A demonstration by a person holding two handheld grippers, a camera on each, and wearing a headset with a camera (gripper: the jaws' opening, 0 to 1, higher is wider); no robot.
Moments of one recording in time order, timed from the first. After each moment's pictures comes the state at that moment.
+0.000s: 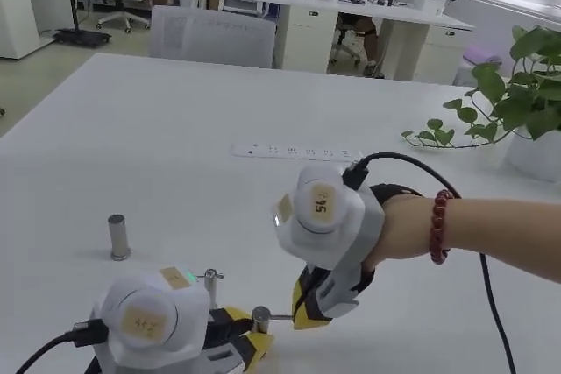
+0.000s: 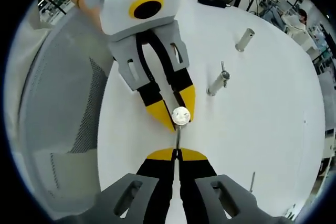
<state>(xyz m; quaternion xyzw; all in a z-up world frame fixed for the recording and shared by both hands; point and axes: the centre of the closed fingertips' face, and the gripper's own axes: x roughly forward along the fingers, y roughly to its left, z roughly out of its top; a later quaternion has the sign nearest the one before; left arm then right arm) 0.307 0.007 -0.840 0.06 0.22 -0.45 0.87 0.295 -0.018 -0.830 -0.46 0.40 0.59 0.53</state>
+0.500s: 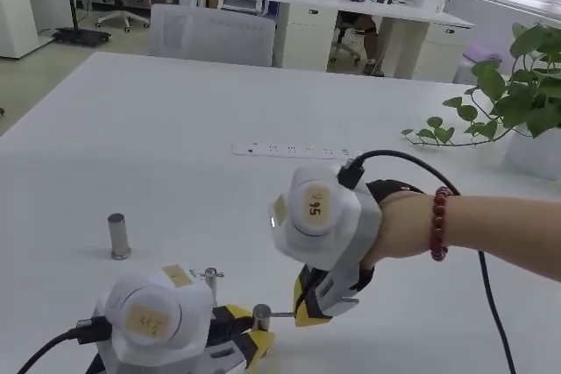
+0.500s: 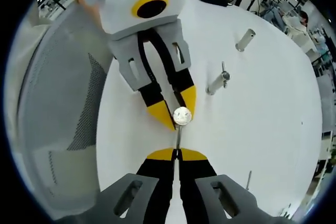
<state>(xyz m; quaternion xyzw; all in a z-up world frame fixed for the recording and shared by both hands) 0.309 0.006 -0.840 0.07 0.22 -0.44 0.87 0.297 -0.020 -0.827 -0.48 0.39 0.58 0.53</state>
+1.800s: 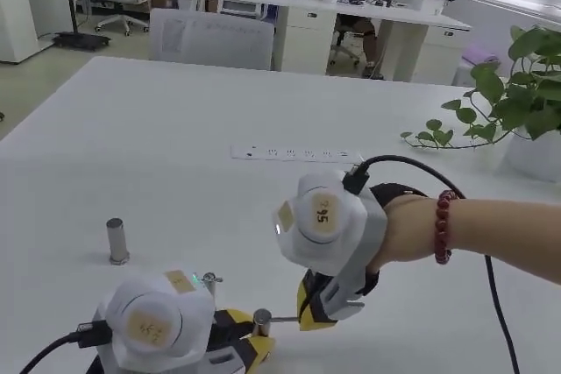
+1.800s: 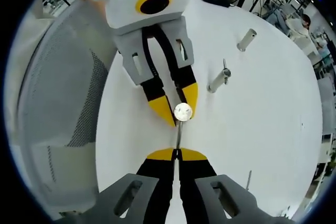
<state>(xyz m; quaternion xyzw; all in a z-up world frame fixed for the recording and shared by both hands) 0.308 0.004 -0.839 0.09 0.22 -0.46 0.86 0.297 -0.026 -0.828 -0.48 0.39 0.59 0.52</state>
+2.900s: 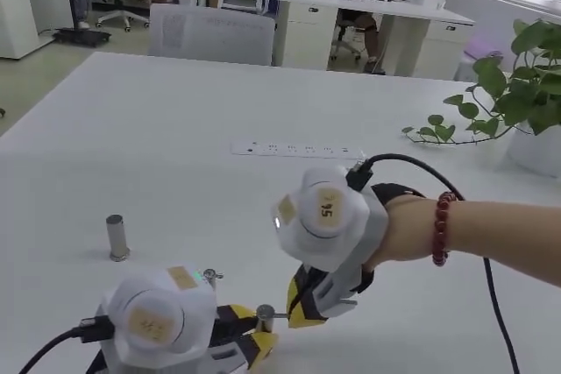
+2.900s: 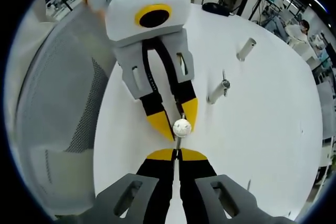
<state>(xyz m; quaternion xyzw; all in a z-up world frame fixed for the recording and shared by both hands) 0.309 0.000 -0.840 0.09 0.21 -0.46 0.86 0.298 -0.010 -0.832 -0.46 0.36 0.61 0.53</state>
